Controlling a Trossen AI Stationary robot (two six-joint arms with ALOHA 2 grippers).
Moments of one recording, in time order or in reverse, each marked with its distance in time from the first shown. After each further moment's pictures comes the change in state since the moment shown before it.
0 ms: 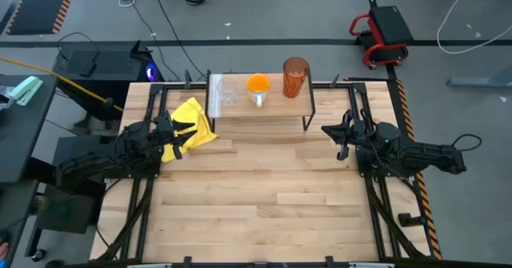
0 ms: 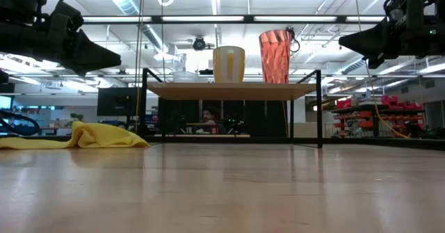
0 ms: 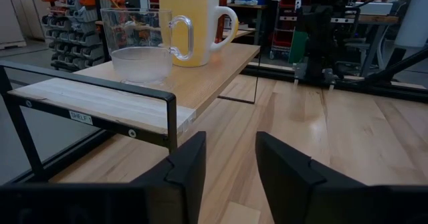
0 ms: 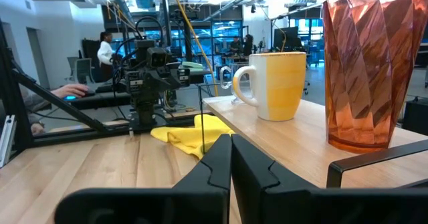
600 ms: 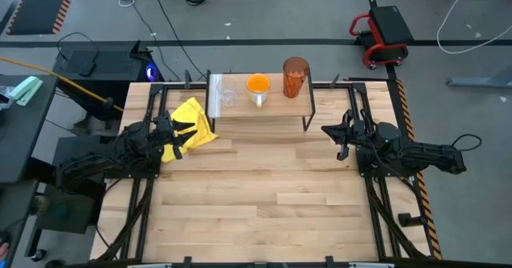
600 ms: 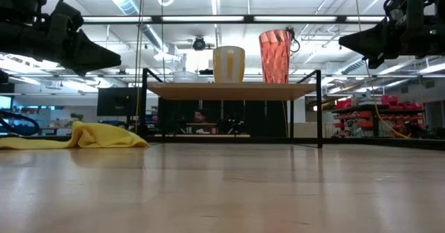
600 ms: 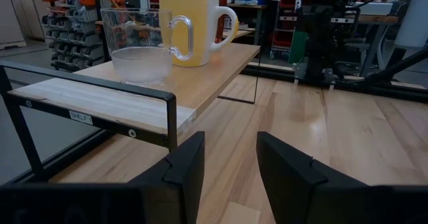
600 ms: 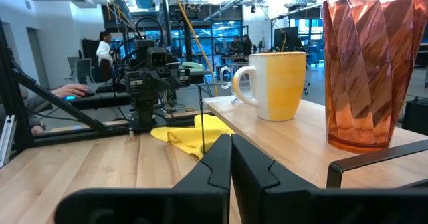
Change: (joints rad) left arm 0.000 0.000 0.000 0.000 0.000 0.000; right arm 0.000 0.000 0.000 0.000 0.000 0.000
